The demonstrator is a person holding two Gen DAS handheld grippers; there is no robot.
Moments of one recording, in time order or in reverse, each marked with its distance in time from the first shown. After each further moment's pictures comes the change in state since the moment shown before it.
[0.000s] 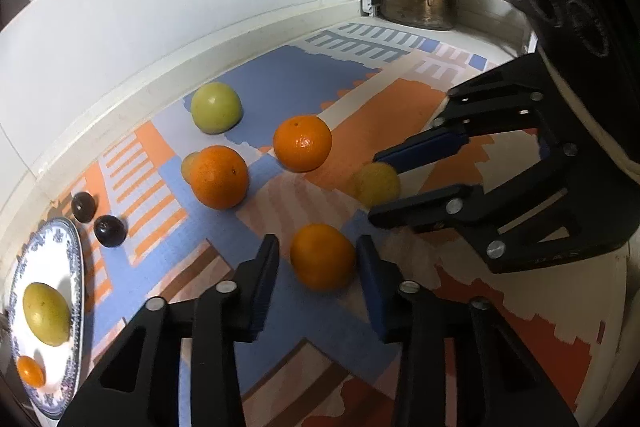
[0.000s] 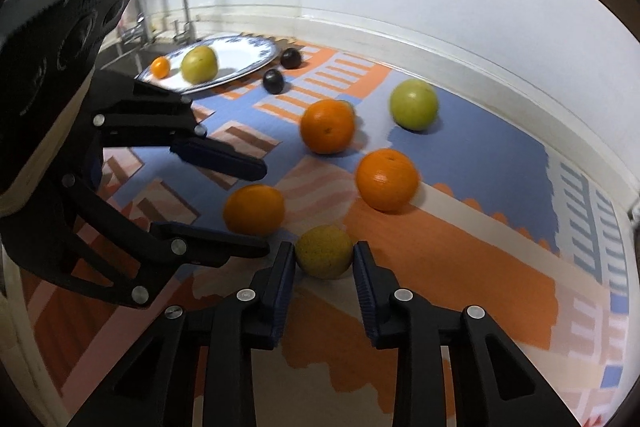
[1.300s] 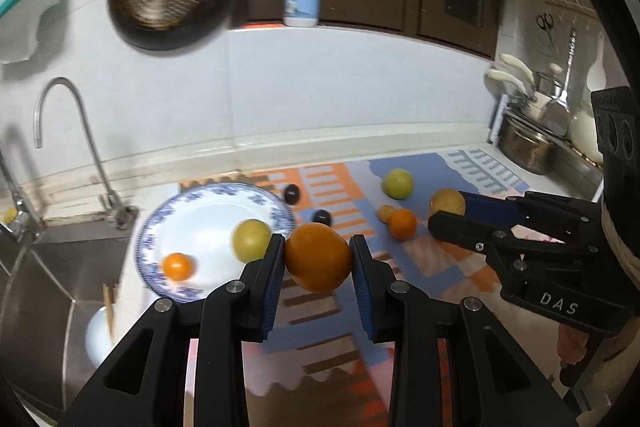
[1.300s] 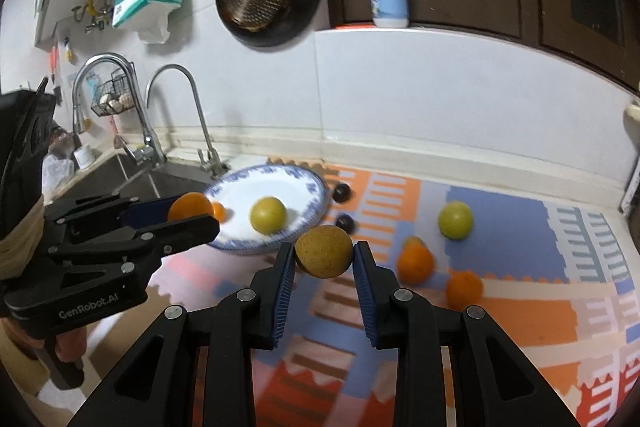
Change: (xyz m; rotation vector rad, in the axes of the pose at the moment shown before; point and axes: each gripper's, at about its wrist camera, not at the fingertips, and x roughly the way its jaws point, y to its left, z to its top) left arm -0.179 0.081 -0.060 -0.446 -0.268 0.333; right arm -0.071 0.095 0.081 0.196 -0.290 -0.019
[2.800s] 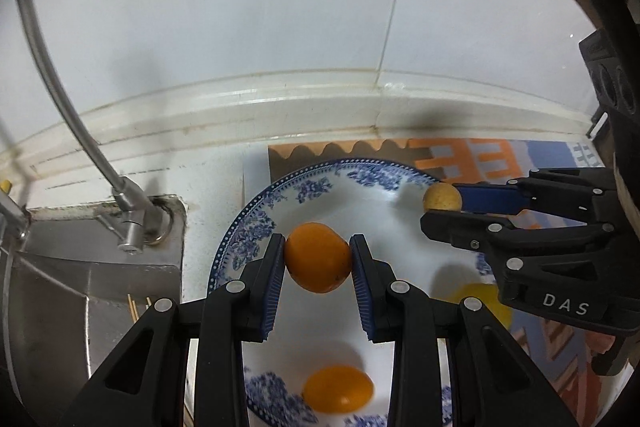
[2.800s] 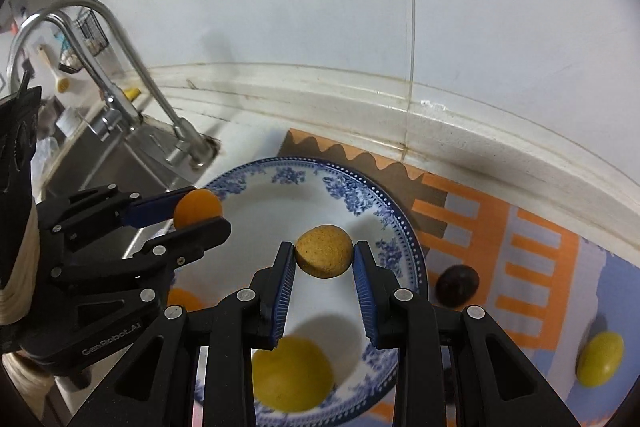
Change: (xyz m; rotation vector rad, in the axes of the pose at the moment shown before) left arm 0.185 0.175 0.035 -0.115 0.339 0.077; right arm 0.276 0.038 0.090 -0.015 0.425 0.133
